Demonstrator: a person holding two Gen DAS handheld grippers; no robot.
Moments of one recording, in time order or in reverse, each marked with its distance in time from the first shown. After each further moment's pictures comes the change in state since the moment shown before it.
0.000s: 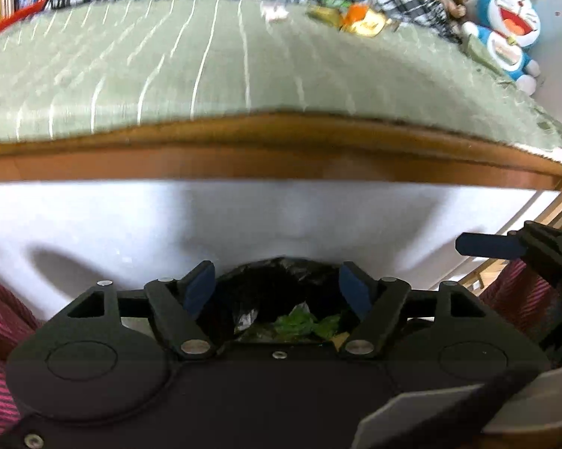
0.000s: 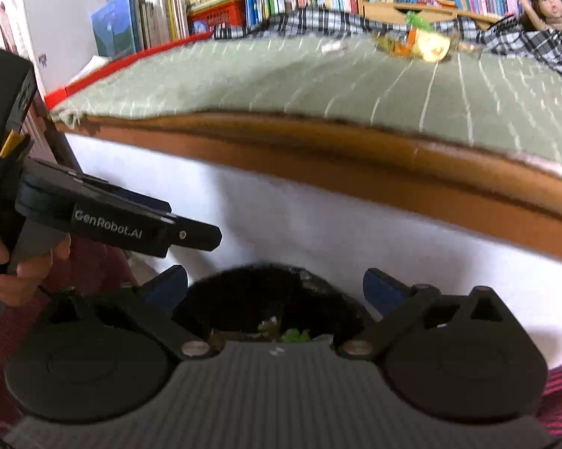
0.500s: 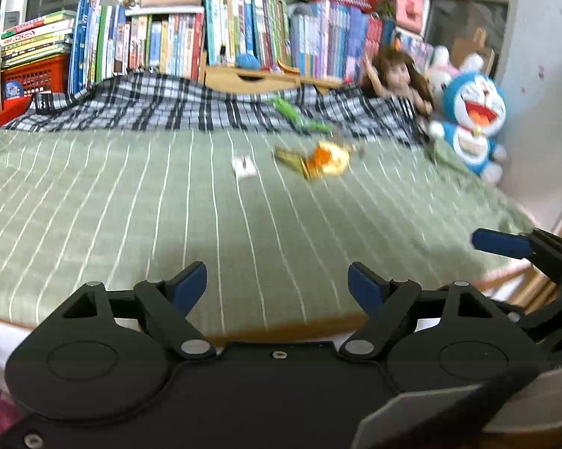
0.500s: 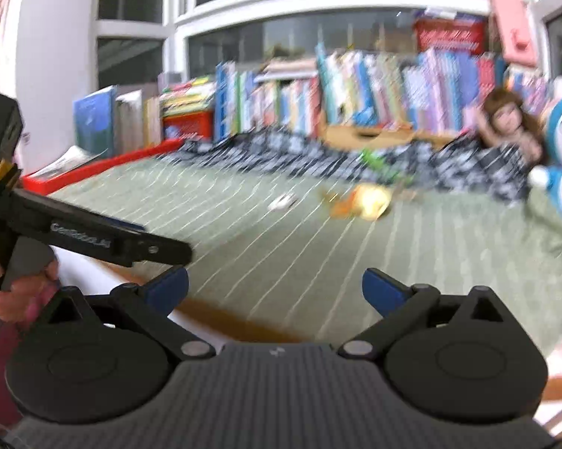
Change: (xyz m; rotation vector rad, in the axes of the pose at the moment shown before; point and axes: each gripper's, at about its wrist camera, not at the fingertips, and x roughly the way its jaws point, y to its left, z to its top) left arm -0.057 -0.013 0.100 0.020 -0.262 -0.062; right arm -0.054 -0.026 0.080 -0.053 -0.315 -0.171
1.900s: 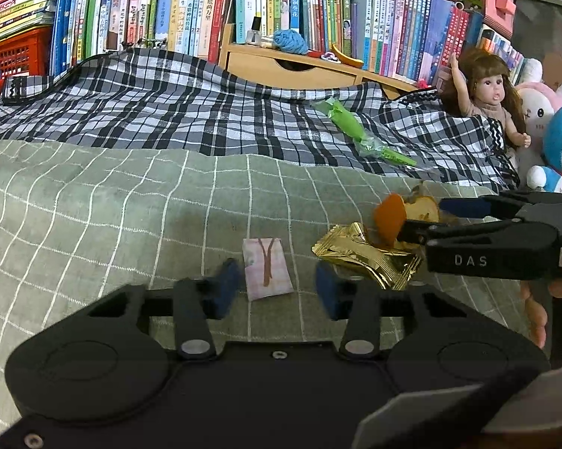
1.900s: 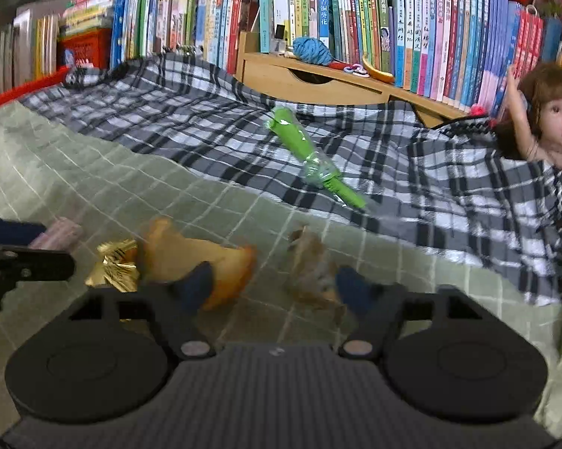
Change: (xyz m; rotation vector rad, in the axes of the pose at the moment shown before) left arm 0.224 0.021 0.097 -0.094 0.059 0.095; right arm 0.262 -0.116 0.067 -0.099 0.285 -0.075
